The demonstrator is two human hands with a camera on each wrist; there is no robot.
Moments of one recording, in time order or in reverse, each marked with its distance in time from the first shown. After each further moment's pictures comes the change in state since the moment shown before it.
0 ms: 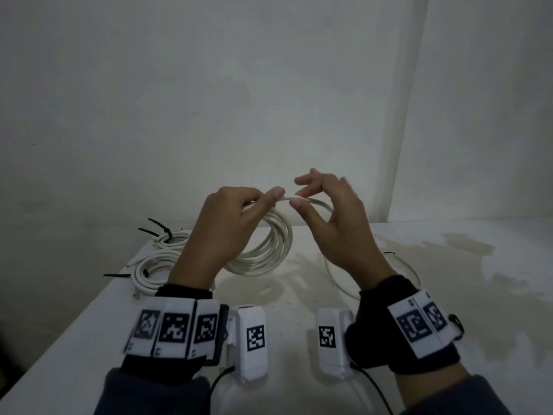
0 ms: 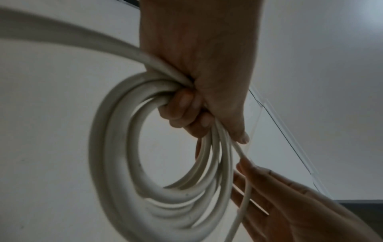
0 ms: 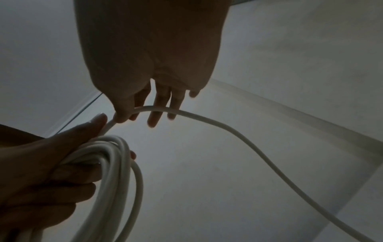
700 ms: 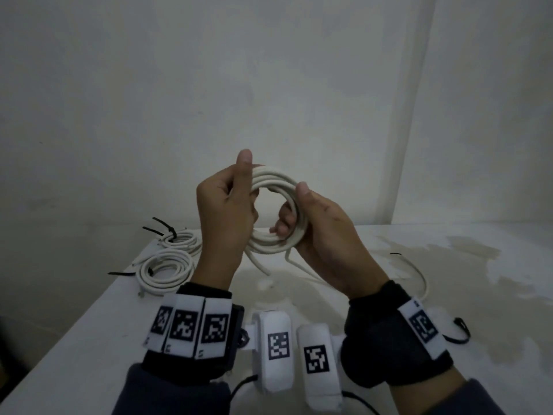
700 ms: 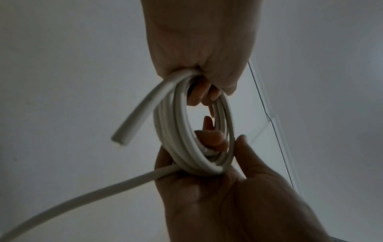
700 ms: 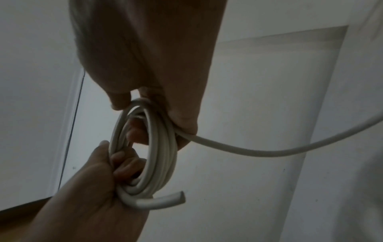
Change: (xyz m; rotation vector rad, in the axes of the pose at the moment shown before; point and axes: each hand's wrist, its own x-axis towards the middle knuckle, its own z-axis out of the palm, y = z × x) left_hand 0.002 0.012 0.010 -0.517 0.420 -0.063; right_hand -0.002 -0.027 0.019 1.005 -0.215 0.411
